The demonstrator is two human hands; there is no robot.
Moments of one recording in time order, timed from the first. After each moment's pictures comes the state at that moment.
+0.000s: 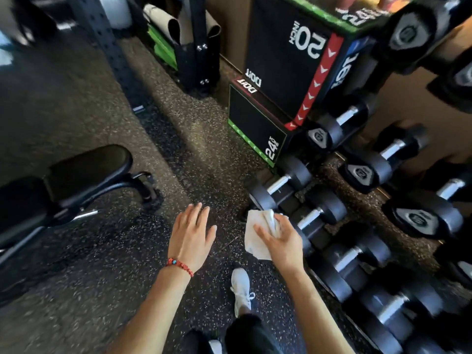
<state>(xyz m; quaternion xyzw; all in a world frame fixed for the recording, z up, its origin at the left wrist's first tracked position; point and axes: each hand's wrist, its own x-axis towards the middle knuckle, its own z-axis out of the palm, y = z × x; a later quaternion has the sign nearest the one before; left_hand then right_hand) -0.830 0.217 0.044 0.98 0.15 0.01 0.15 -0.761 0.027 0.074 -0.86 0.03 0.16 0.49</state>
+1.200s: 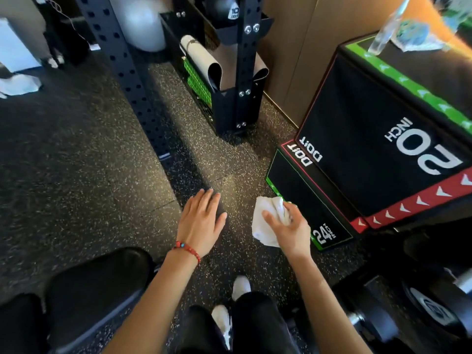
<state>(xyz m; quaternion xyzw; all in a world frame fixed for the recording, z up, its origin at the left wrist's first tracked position) -0.395 0.605 0.067 0.98 0.16 0.03 0.12 -0.310 0.426 0.093 -0.88 -0.02 0.15 0.46</state>
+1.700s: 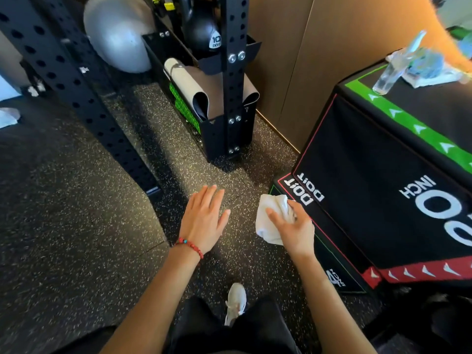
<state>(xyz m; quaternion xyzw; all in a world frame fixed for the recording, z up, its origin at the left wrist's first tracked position) -0.168 0.685 0.077 0.99 0.12 0.04 0.11 -0.094 0.501 0.091 -0.85 0.02 0.14 0.50</state>
